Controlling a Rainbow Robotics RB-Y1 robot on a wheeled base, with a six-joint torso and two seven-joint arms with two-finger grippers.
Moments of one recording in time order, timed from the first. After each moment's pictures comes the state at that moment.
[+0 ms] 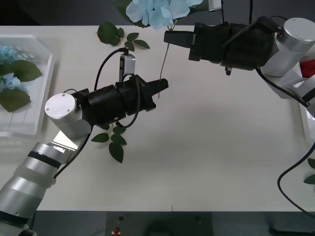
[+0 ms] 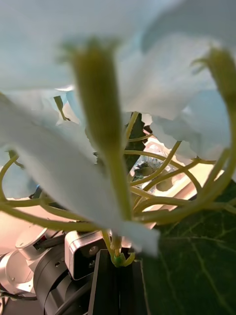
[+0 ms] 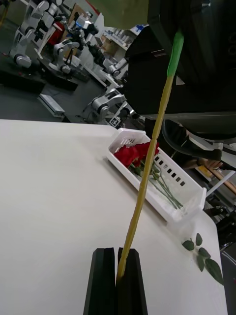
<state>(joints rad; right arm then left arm) -0.82 -0.66 0.48 -1.25 -2.41 0.93 2.62 -0.40 0.30 -0.25 -1.44 1.90 0.77 -2.68</state>
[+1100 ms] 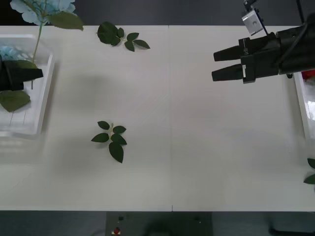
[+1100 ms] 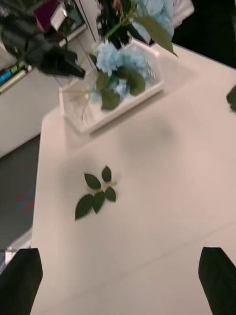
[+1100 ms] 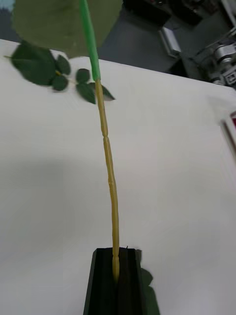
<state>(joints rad) -0.82 -1.04 0.60 -1.36 -2.29 1.10 2.68 -0.40 0.57 0.55 -1.52 1.33 1.49 -2.03</state>
